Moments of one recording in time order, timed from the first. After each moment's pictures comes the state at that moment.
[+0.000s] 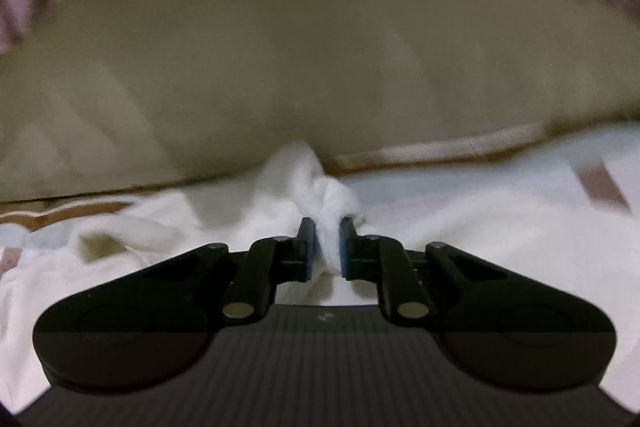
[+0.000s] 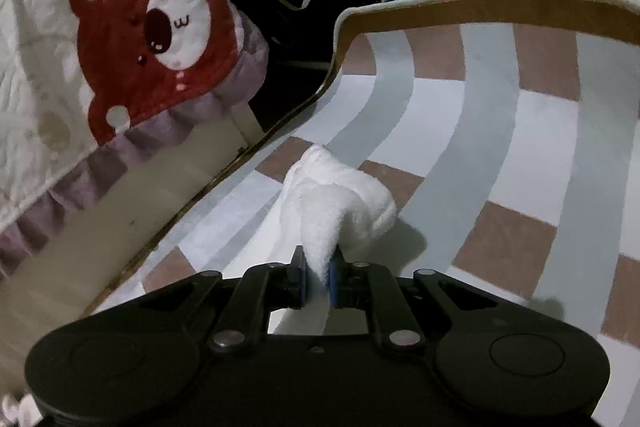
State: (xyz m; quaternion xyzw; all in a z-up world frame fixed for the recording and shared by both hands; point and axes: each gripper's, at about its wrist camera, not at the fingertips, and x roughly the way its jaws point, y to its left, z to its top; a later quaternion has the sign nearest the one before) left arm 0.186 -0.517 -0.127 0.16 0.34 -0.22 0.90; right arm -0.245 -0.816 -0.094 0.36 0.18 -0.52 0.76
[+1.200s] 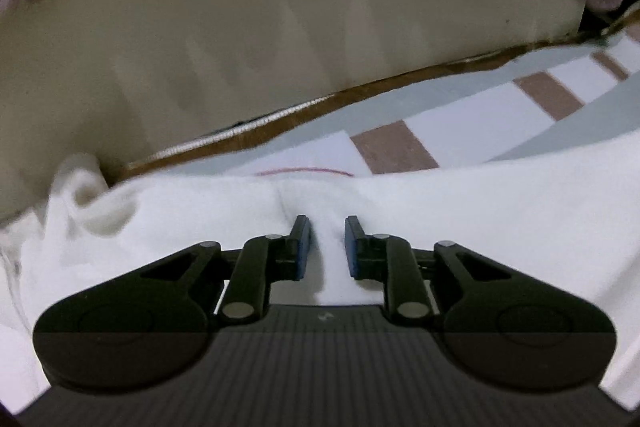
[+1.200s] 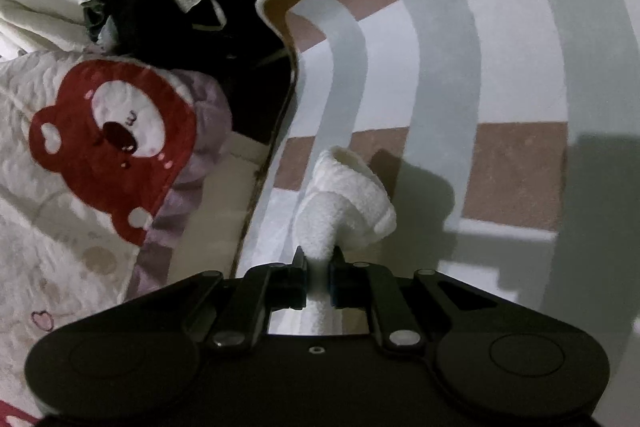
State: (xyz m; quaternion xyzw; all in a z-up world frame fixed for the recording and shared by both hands) left arm 0.070 -0.601 -0.135 0.23 0.35 -0.36 0.84; right arm -0.318 -0.856 -0.114 0.59 0.05 -0.43 0.68
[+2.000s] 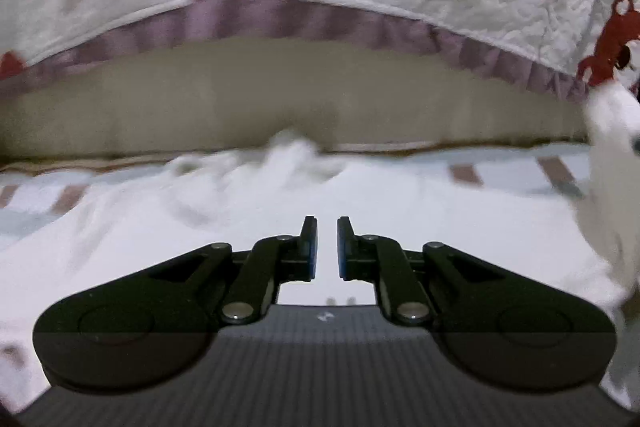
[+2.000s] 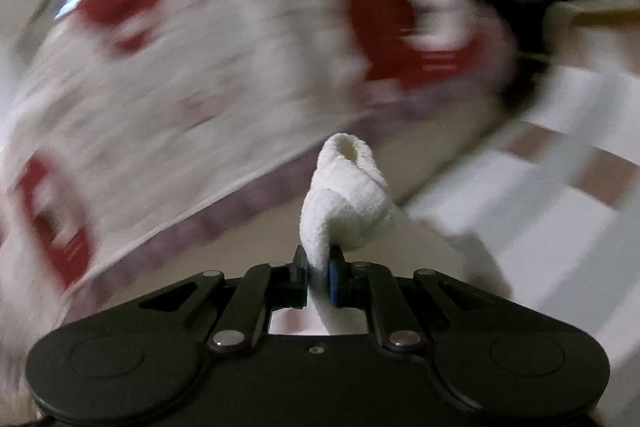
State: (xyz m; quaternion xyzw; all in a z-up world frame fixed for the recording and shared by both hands) left arm 0.000 -0.365 -0.015 0.10 0.33 -0.27 0.90; right arm -0.190 -0.744 -0.042 0.36 0.11 -0.22 0.90
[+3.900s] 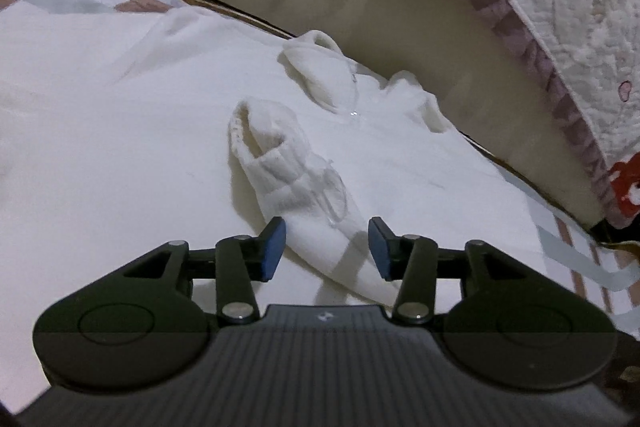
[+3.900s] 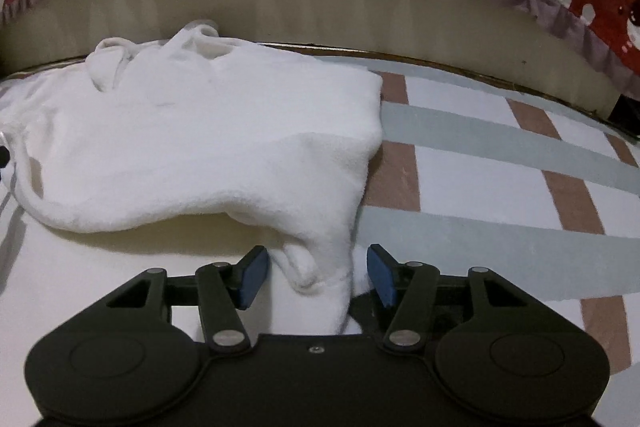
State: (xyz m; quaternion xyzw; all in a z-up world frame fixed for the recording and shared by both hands) left arm 0.033 -0.240 -0.120 -0.13 0.40 -0.21 0.88; right arm -0.096 -0.578 -0.117 0.08 0.41 -0.17 0.89
